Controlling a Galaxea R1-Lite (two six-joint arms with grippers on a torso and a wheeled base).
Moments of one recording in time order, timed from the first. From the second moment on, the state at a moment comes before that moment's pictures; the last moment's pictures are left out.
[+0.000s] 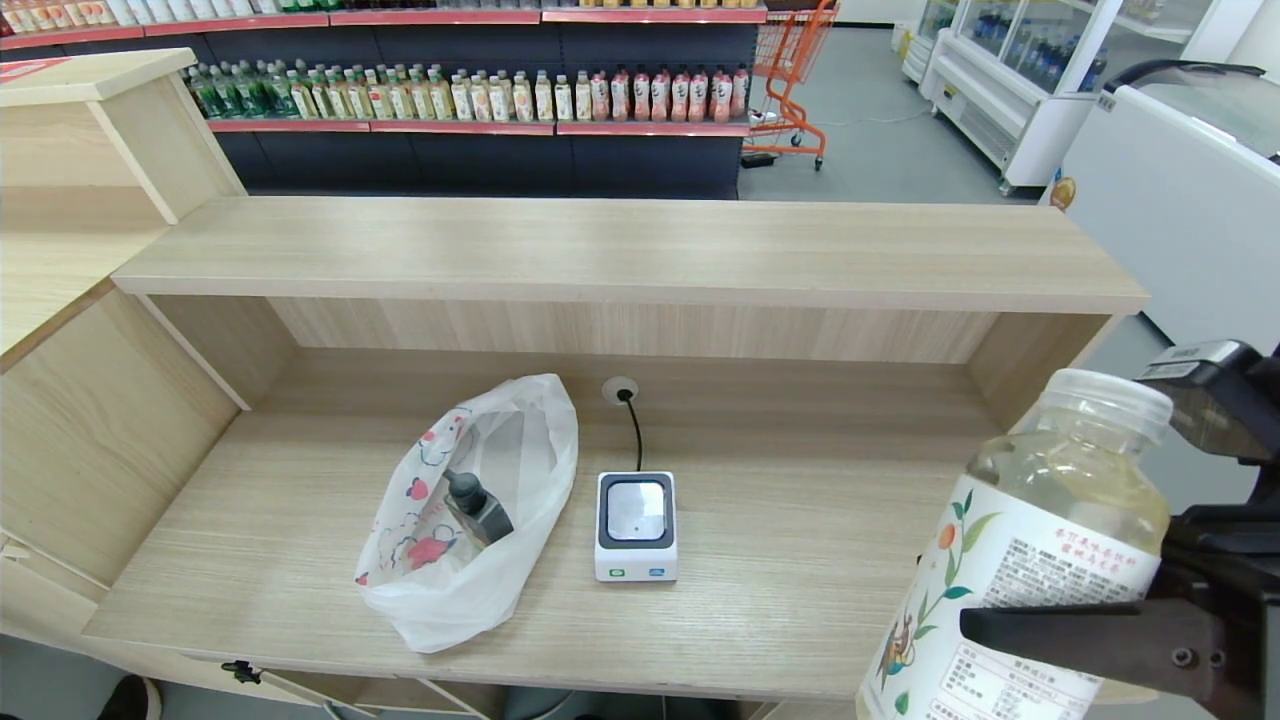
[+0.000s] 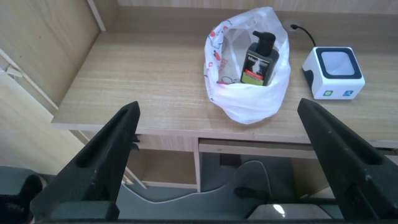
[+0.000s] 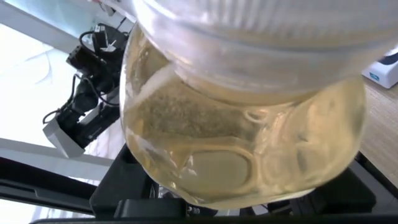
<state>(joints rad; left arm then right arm) 0.00 0.00 0.00 0.00 0.00 0.01 0.47 1.18 -0.52 -0.46 0.85 0.33</state>
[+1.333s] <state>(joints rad) 0.00 0.00 0.00 0.00 0.00 0.01 0.22 1.60 -0.36 -1.41 0.65 -0.75</state>
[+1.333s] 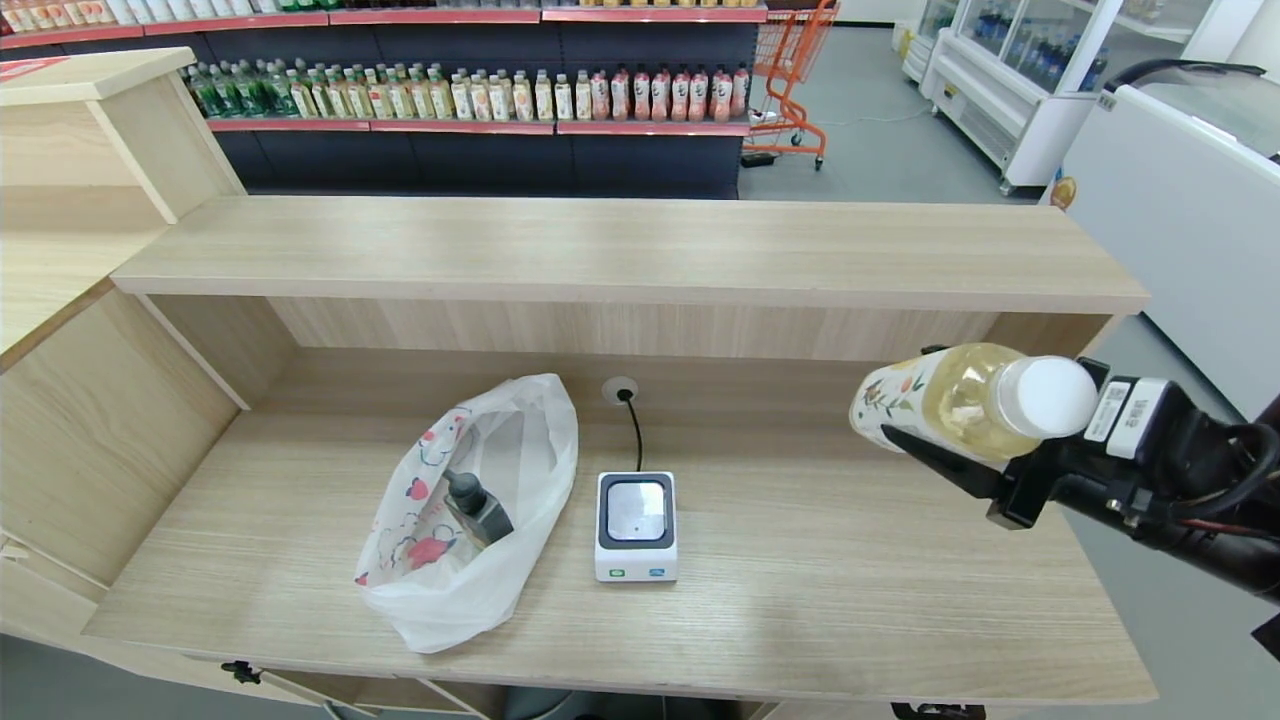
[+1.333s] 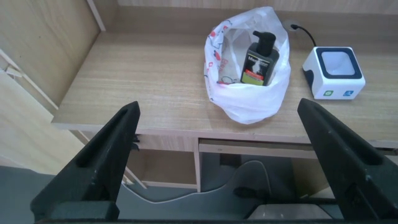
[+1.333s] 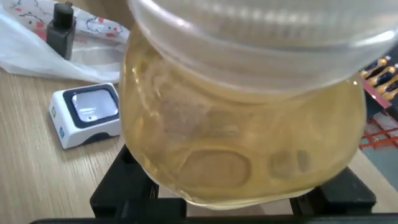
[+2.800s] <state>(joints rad) 0.00 0.00 0.00 0.00 0.00 0.01 0.22 1.66 -0.32 -1.43 0.71 -0.67</state>
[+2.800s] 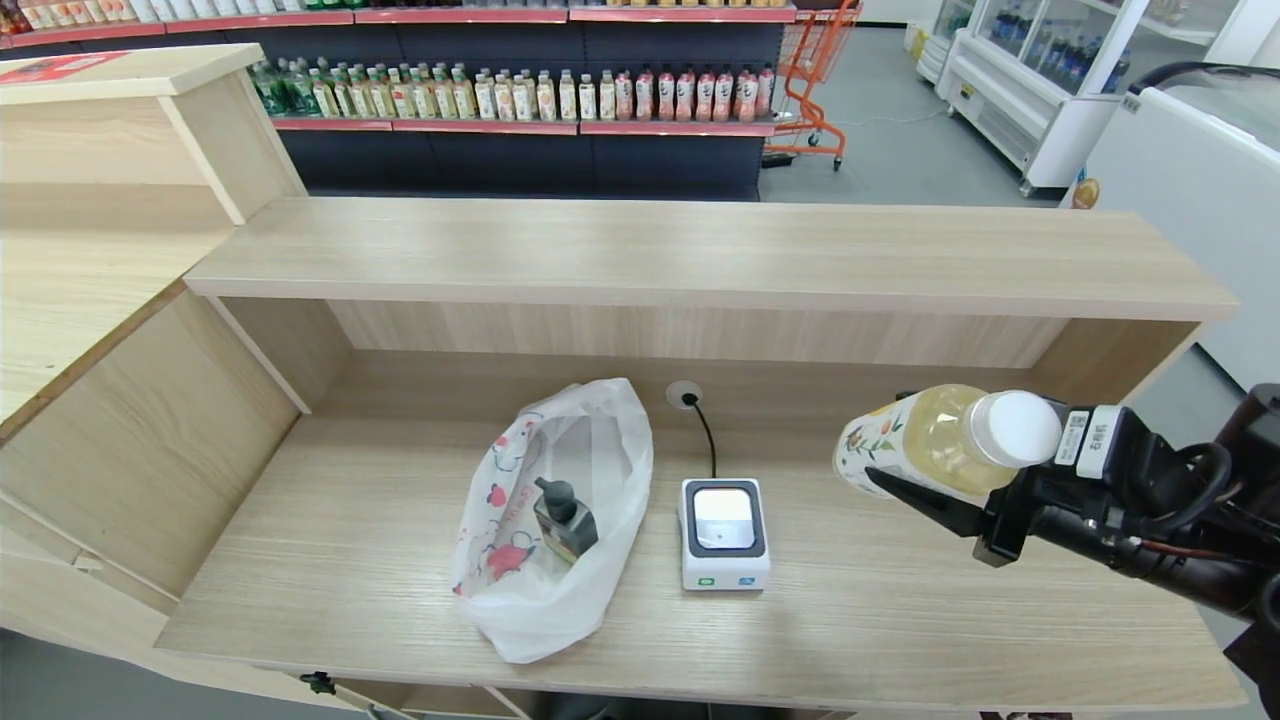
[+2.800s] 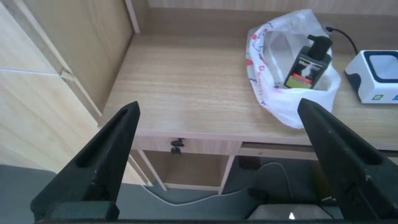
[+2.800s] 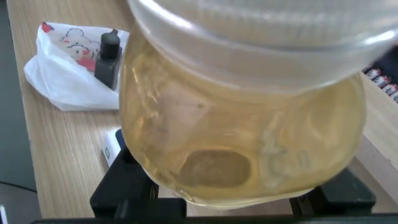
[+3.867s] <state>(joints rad) 0.00 0.00 0.00 0.00 0.00 0.01 0.07 2.08 -0.42 -1.57 1.00 -0.72</state>
